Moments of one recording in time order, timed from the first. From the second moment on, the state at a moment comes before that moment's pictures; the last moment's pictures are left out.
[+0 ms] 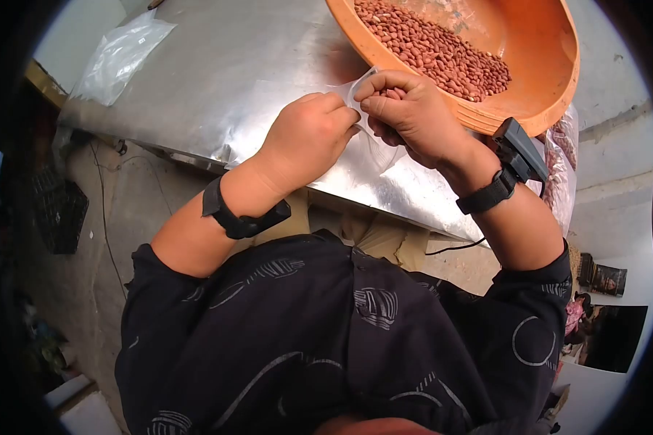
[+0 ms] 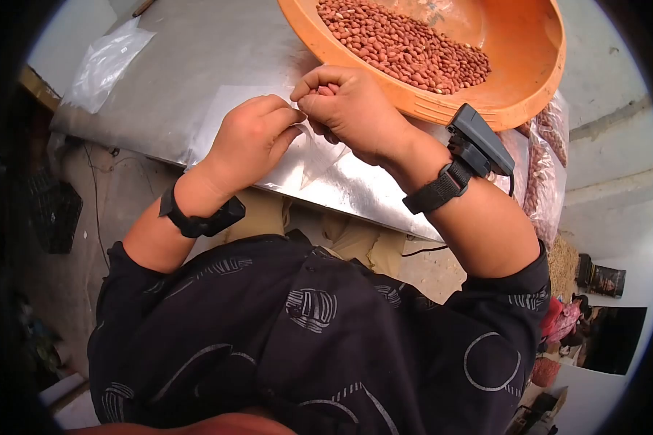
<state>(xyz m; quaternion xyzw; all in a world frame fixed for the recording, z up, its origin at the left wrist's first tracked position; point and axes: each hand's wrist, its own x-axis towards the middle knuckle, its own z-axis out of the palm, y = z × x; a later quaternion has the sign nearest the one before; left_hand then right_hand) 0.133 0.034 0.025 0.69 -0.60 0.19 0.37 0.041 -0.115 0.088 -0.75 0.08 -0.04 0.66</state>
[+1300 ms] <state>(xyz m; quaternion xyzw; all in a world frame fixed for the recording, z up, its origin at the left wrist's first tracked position) 0.161 0.031 -0.002 0.63 -0.55 0.15 0.53 0.055 -0.274 0.121 -0.98 0.12 0.12 0.08</state>
